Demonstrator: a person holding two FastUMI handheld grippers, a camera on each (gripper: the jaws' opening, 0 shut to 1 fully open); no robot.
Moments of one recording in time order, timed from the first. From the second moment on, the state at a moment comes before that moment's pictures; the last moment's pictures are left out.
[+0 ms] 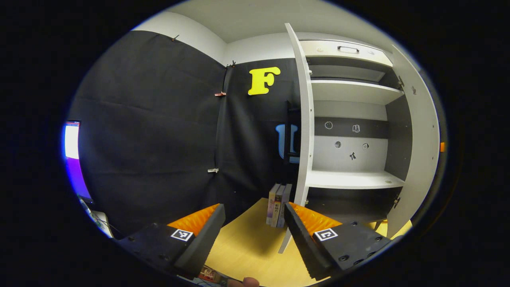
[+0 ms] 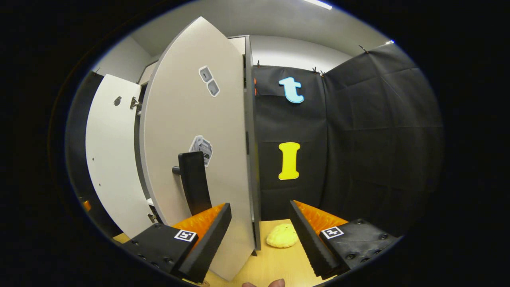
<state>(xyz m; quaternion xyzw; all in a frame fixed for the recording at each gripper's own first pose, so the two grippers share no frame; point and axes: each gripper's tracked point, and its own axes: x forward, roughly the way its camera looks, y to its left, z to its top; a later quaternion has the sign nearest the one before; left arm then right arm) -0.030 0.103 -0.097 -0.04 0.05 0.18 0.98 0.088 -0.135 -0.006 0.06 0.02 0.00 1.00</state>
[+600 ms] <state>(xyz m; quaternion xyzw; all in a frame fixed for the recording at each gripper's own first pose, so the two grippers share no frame) -0.013 0.113 -0.093 -0.02 0.05 0.16 0.99 0.090 -0.062 -0.012 0.06 0.03 0.02 1.00</state>
